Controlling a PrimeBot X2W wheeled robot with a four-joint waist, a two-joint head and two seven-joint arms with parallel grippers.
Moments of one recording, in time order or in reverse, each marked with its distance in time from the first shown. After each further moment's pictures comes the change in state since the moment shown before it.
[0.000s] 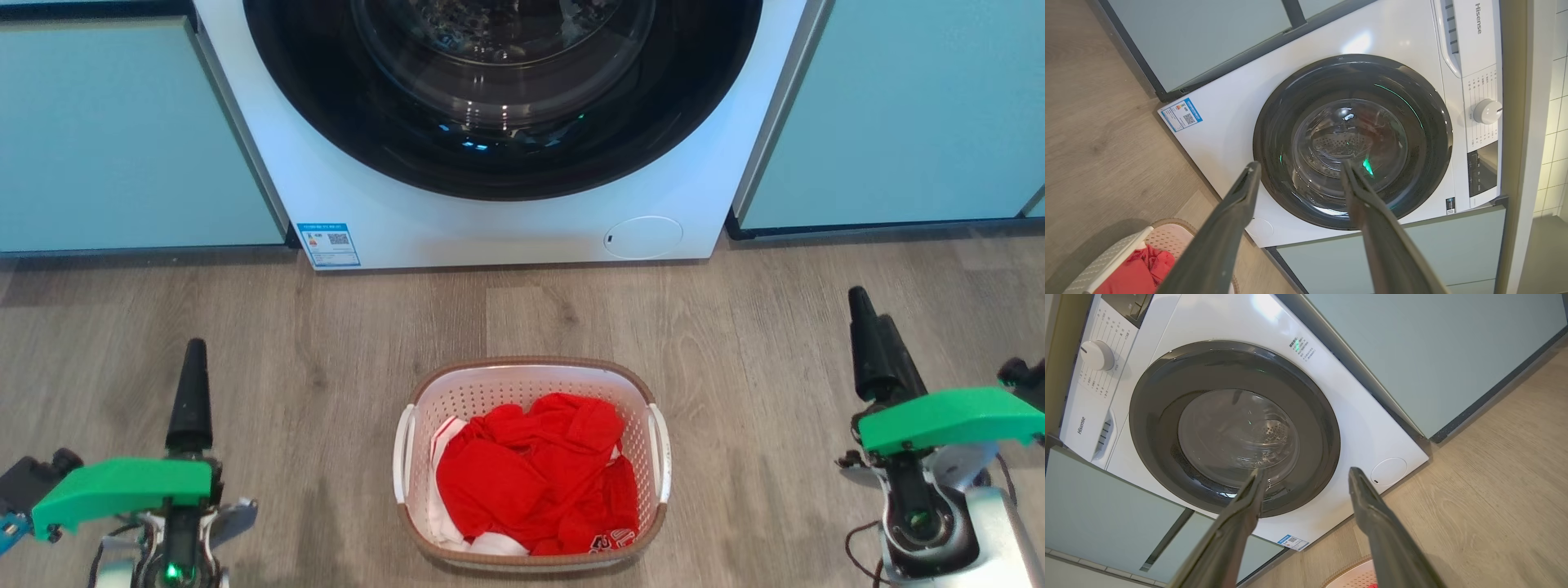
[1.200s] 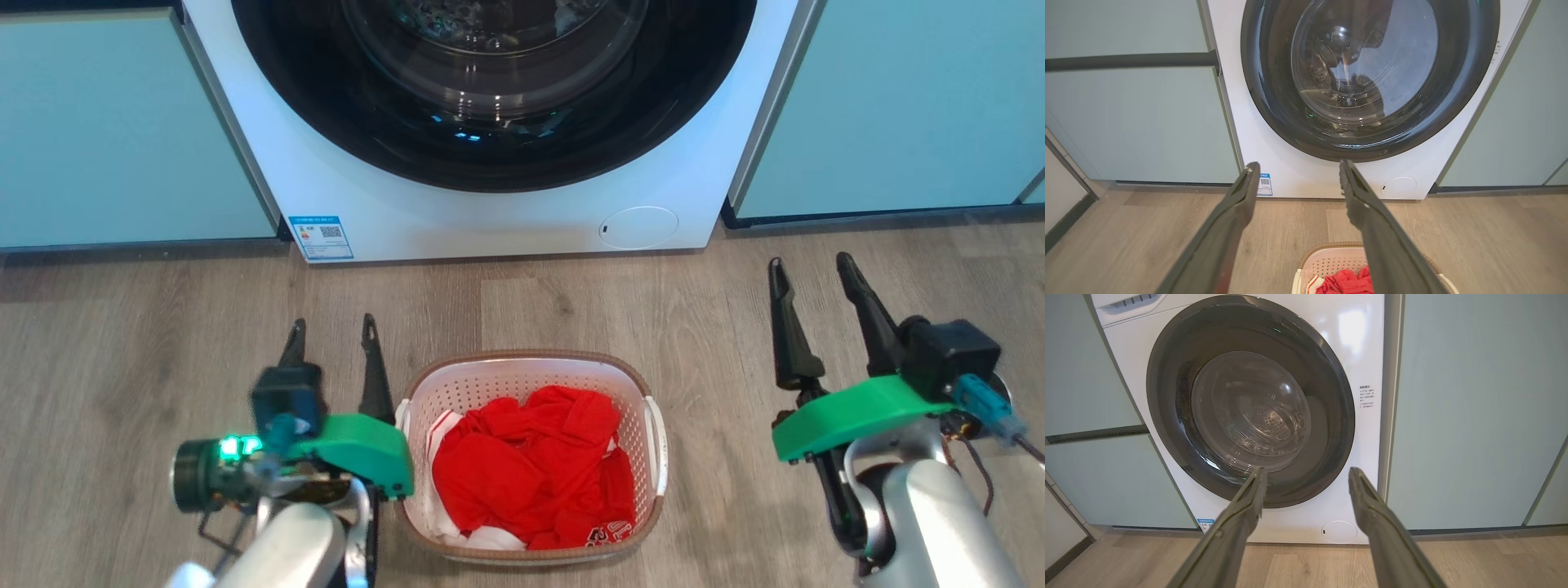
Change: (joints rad) left arm -0.143 0.196 -0.670 -0.093 0.845 0.600 -0.106; right arm -0.044 -0.043 0.181 -0.079 -0.693 0.000 -0.105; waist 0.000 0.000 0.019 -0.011
